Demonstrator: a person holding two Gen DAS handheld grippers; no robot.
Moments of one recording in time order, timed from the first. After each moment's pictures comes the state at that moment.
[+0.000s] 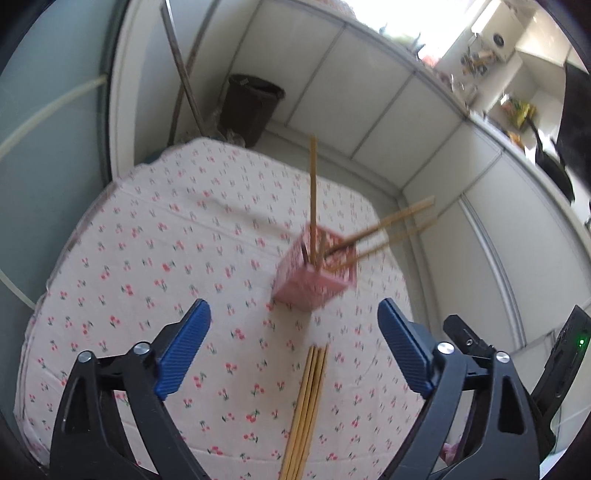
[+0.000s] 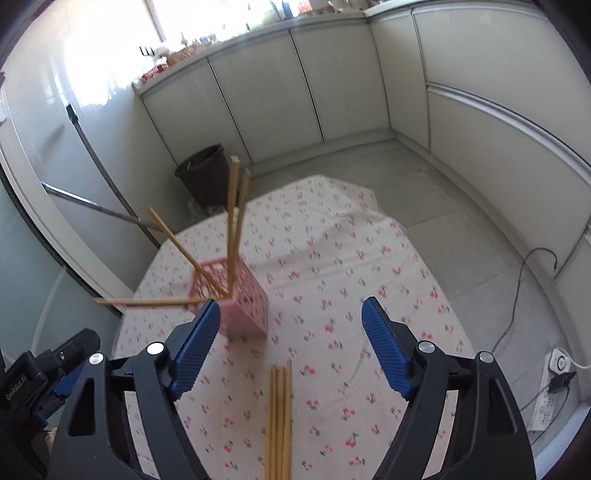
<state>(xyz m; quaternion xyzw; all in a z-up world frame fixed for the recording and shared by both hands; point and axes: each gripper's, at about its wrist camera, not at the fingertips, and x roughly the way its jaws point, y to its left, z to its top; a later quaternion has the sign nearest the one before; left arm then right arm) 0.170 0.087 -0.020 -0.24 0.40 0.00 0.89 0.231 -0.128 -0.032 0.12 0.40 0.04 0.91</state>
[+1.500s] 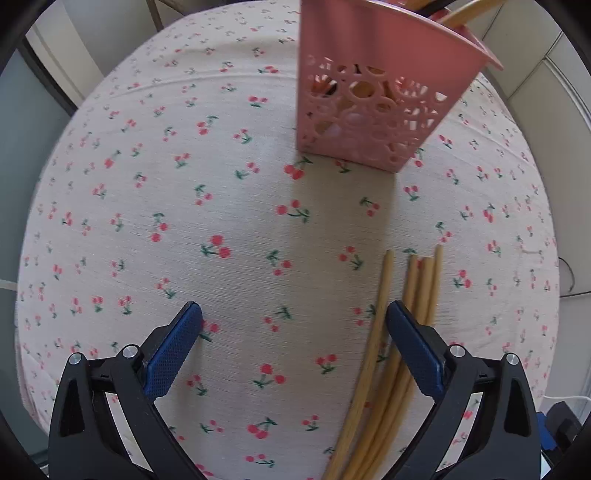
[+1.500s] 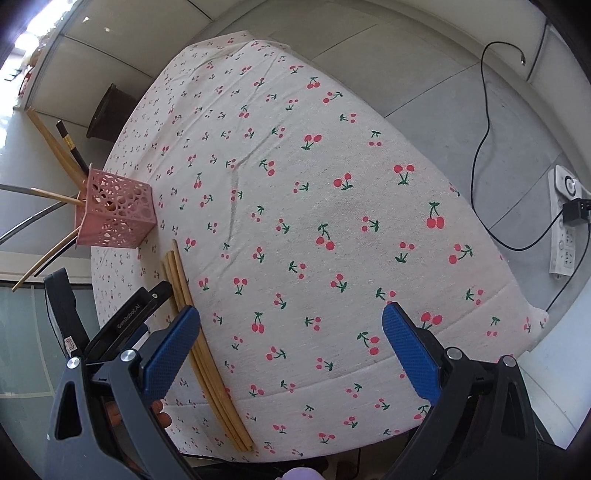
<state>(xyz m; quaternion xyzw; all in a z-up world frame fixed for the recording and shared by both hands) 0.255 0.006 -0.183 -0.08 0.61 0.09 0.78 0.199 -0.227 -0.152 0.29 0.62 -0.02 0.72</state>
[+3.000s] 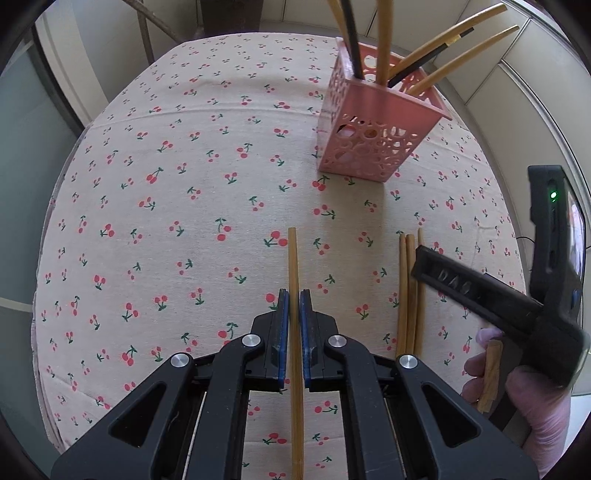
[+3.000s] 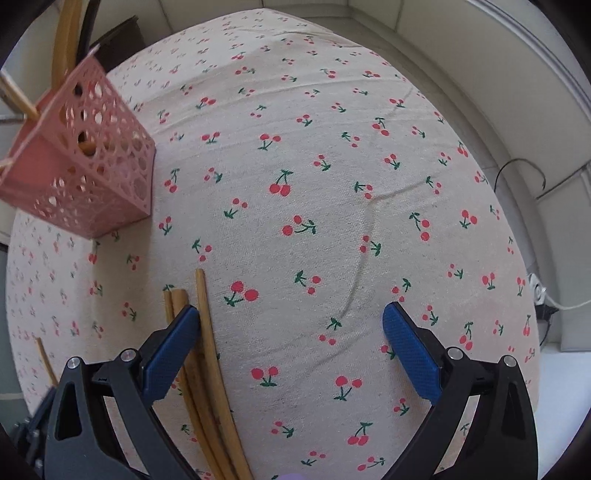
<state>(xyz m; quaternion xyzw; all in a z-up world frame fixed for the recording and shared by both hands) 0.210 0.056 -0.135 -0.09 0.58 0.01 0.81 0.293 -0.083 -0.189 0.04 0.62 -0.07 0.78</state>
